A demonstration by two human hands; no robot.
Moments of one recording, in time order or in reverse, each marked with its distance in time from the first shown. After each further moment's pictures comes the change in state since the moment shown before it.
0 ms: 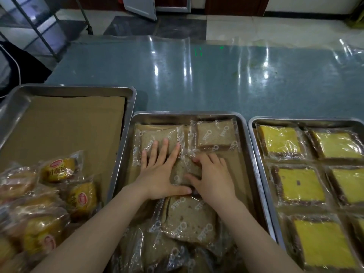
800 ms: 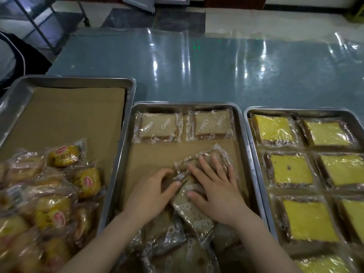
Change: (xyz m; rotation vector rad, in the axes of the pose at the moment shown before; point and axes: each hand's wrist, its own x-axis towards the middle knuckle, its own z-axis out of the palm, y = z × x) left_hand -0.086 0.031 0.017 -0.404 0.266 -0.093; right_hand -0.064 0.023 -0.007 -0.184 -0.296 -0.174
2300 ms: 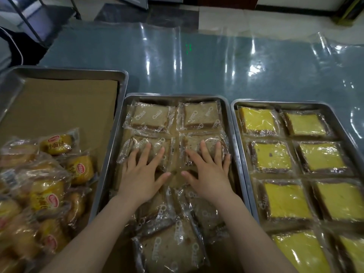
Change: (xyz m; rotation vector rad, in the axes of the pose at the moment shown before) left_hand 0.007 -0.021 0.020 0.441 -0.009 -0.030; right_hand 0.002 0.000 0.000 0.020 0.111 0.166
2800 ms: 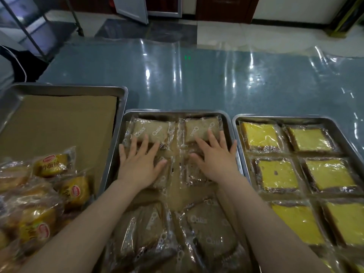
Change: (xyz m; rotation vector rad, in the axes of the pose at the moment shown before) left_hand 0.075 -0.010 -0.029 0.135 0.052 -0.001; right_hand 0.077 0.016 -0.039 -0.151 0.075 0.035
